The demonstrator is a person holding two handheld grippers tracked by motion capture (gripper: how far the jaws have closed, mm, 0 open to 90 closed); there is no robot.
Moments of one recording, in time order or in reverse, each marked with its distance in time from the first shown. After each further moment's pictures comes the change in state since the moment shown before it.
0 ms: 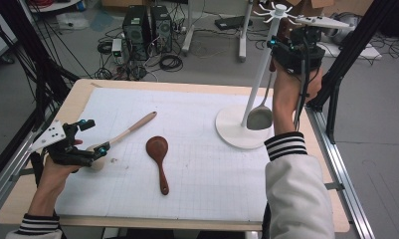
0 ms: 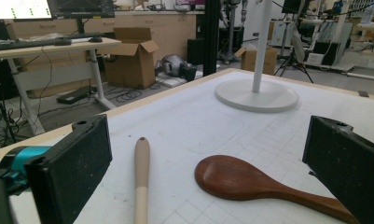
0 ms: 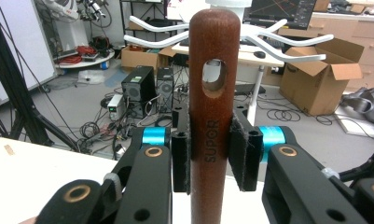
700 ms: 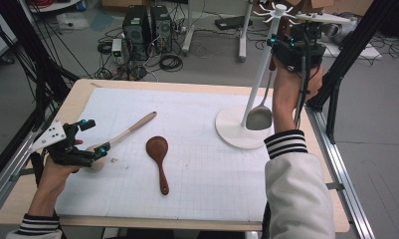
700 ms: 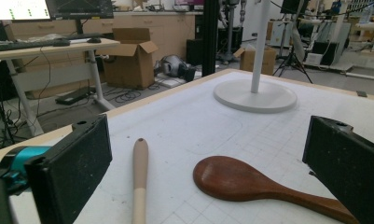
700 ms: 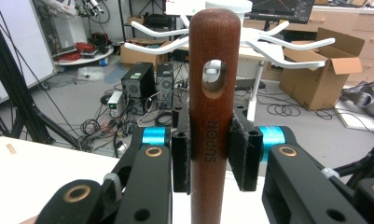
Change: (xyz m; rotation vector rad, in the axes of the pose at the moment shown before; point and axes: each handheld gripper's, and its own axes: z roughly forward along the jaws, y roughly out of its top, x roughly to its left) left arm -0.001 0.001 0.000 -0.003 -0.004 0.002; right arm 0.001 0.006 0.000 0.023 -0.004 0.010
